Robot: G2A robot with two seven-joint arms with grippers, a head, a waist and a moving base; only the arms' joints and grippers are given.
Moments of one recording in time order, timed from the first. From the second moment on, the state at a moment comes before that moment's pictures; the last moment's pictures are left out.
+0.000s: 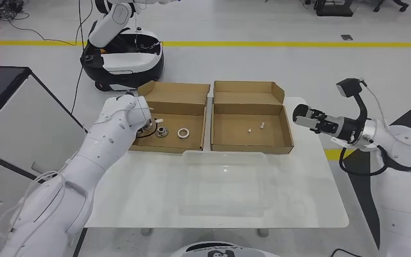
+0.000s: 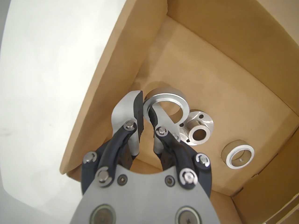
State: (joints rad) left arm 0.65 -1.16 -0.69 -0.96 0.65 0.78 -1.04; right arm -1.40 -1.03 1.82 -1.79 0.17 -0.34 1.30
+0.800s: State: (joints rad) left arm 0.64 -1.20 -0.69 -0.86 0.66 0.79 -1.03; right arm -1.40 -1.03 1.82 -1.79 0.17 -0.34 1.30
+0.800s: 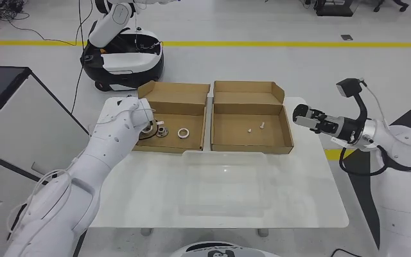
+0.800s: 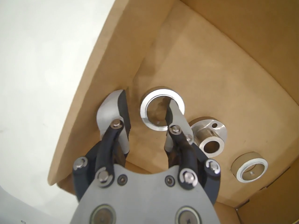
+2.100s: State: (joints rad) left arm 1.12 -1.04 -1.23 -1.81 0.59 0.51 -0.90; right arm -1.40 -1.03 1.82 -1.79 0.17 -0.34 1.30
